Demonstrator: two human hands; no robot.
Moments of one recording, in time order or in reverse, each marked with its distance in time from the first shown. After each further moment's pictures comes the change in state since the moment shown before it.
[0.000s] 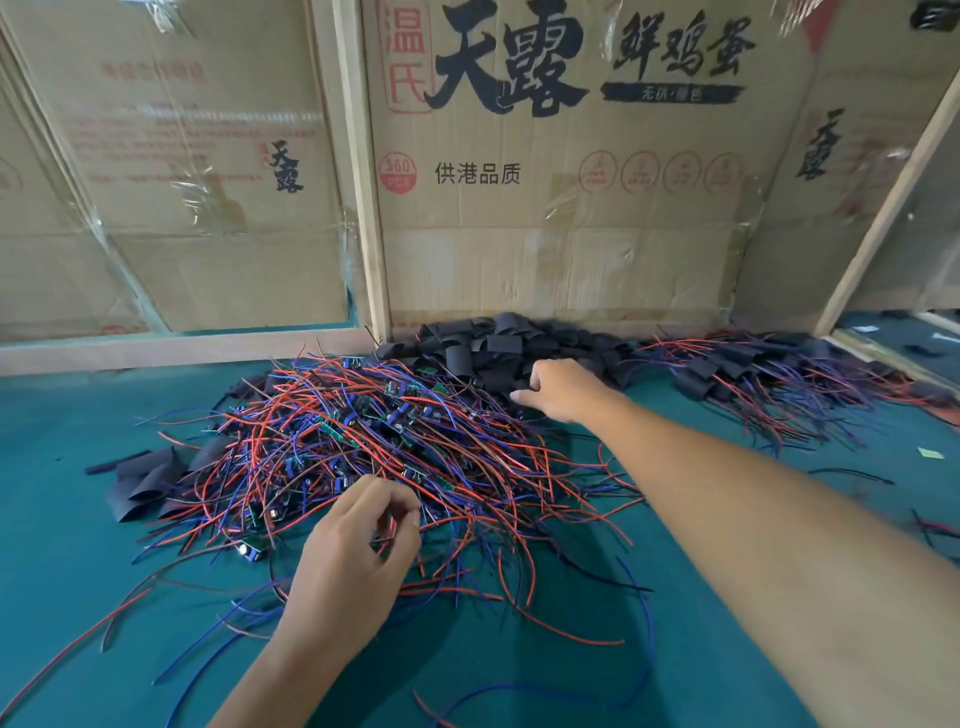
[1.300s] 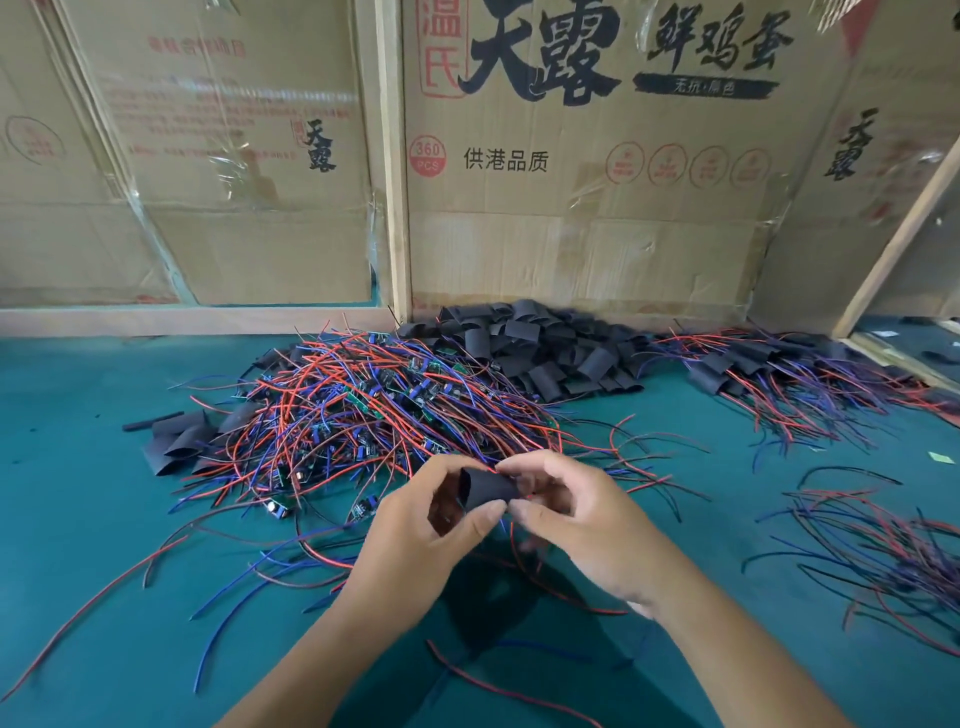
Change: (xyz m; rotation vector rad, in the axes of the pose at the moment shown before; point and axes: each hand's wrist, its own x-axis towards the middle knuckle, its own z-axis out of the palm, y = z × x) left_hand -0.010 0.025 0.014 -0.371 -0.175 -0.135; right_hand -0.213 -0.057 0.005 1.060 -0.097 -0.172
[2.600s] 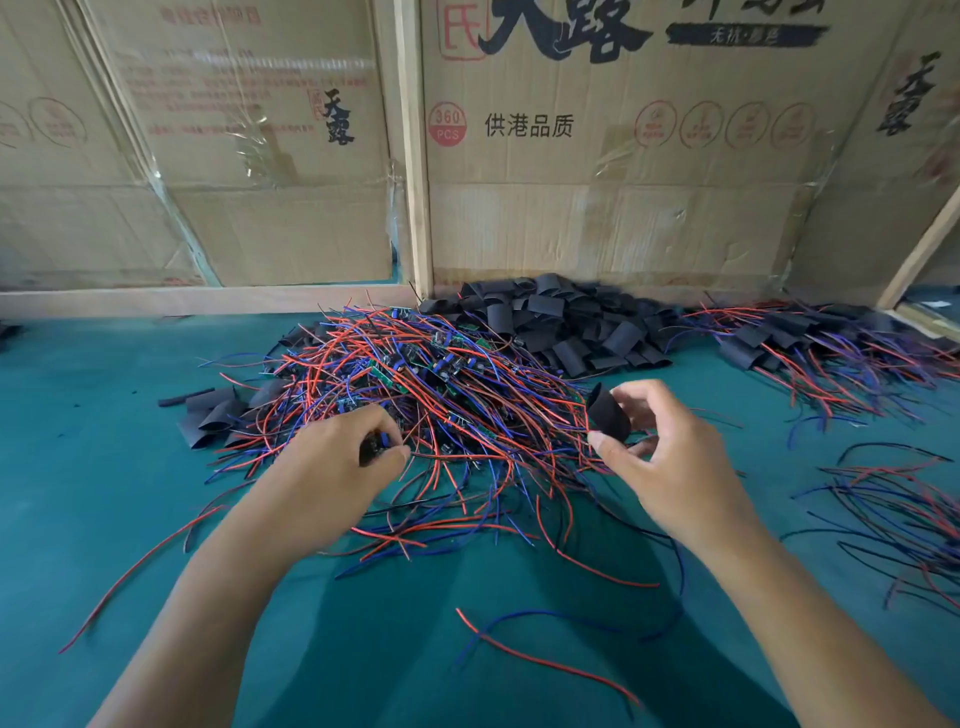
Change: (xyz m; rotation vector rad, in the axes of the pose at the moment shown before) left_hand 0.013 0.015 -0.090 0.574 -0.034 -0.133; right_hand 0.010 0.022 -0.033 -0.408 0.462 -0.174
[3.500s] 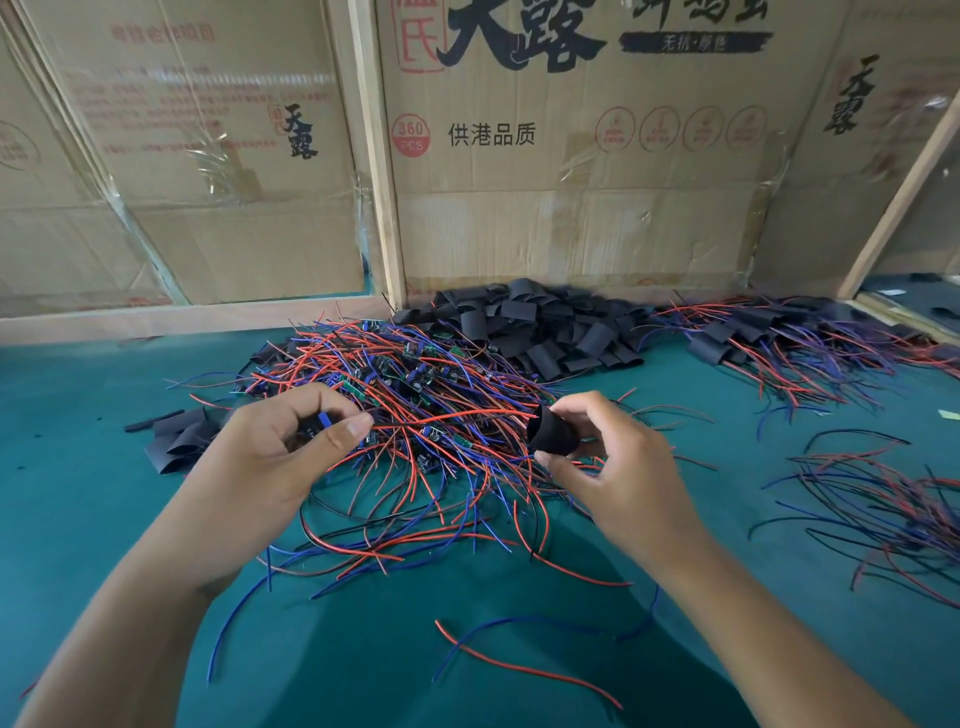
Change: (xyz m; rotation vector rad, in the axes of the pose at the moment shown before) left_hand -0.009 0.014 -0.023 -0.489 0.109 0.085; right_hand -0.009 -0.014 0.011 0.082 -0.023 -0.157
